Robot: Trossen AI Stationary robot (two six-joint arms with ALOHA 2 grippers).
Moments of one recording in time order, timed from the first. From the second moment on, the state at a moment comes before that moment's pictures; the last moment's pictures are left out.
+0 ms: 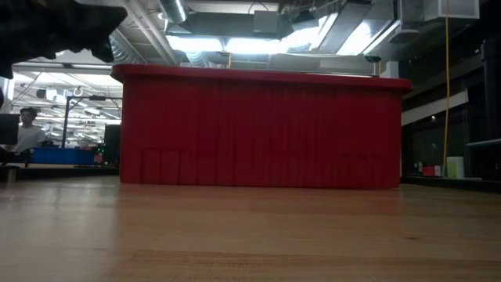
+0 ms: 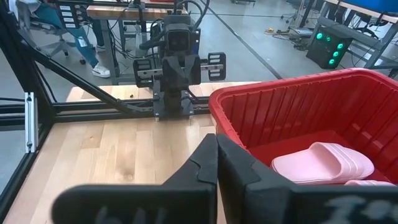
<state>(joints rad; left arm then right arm) 0.06 0.11 0.01 0.42 0.07 0.04 0.25 1.40 1.36 -0.27 0.44 0.07</state>
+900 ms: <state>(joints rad) 0.06 0.11 0.01 0.27 -0.12 0.04 0.25 1.40 1.36 -0.27 0.44 0.07</state>
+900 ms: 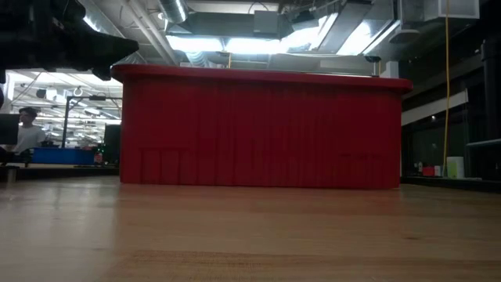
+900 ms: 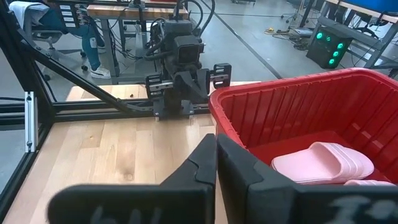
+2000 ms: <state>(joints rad) 0.06 0.11 0.01 0.26 -0.12 0.04 0.26 0.96 0.75 0.07 0.40 0.07</state>
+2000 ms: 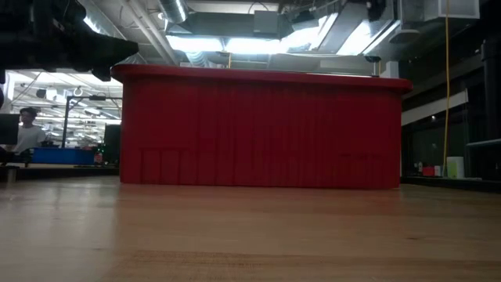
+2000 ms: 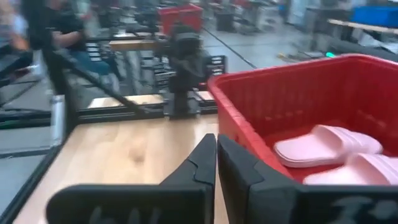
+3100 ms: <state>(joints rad) 0.06 0.11 0.01 0.26 -0.12 0.04 0.25 0.26 0.20 0.21 0.30 0.04</state>
